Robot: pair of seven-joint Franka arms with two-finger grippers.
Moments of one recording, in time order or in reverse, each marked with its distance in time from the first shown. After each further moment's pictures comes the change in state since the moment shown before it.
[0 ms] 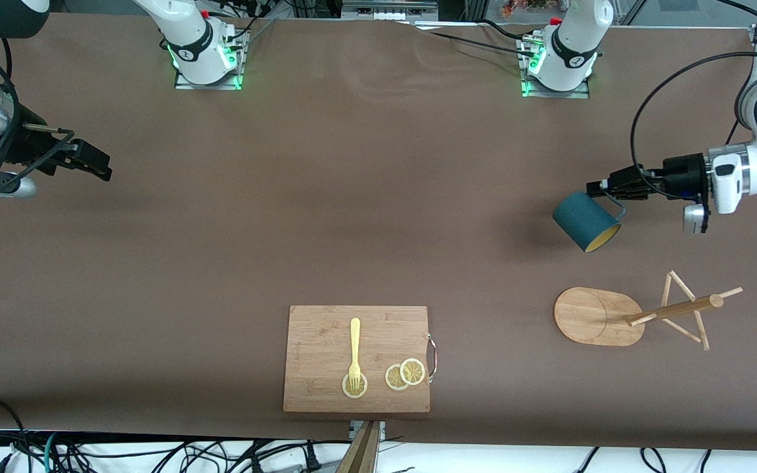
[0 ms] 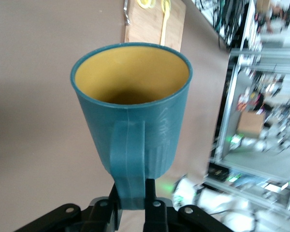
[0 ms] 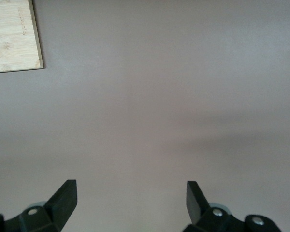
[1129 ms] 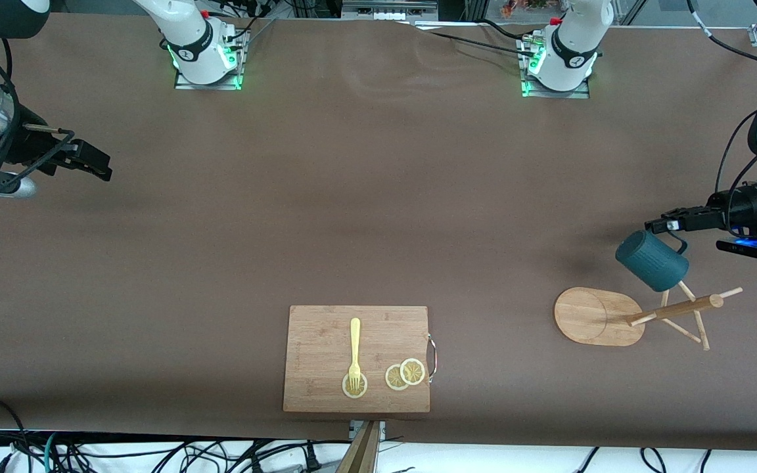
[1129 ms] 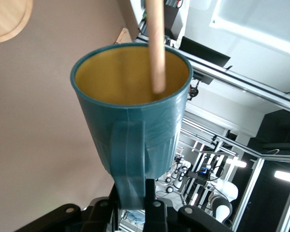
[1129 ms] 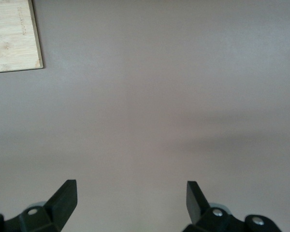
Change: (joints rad) left arm 0.233 0.304 0.014 0.169 -0.324 -0.183 -0.083; right arm 0.000 0.000 0.000 0.000 0.000 0.000 0.001
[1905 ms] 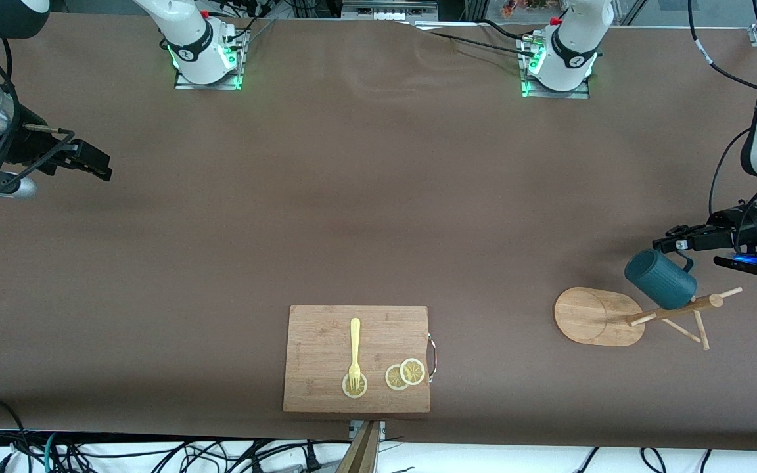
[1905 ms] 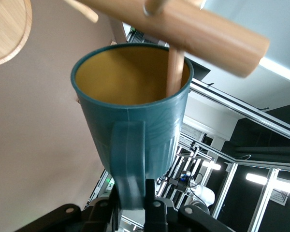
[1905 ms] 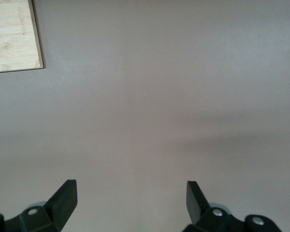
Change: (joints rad) left arm 0.048 0.151 0.000 0.105 -0.072 -0.064 0.009; right arm 0.000 0.000 0.000 0.000 0.000 0.000 0.000
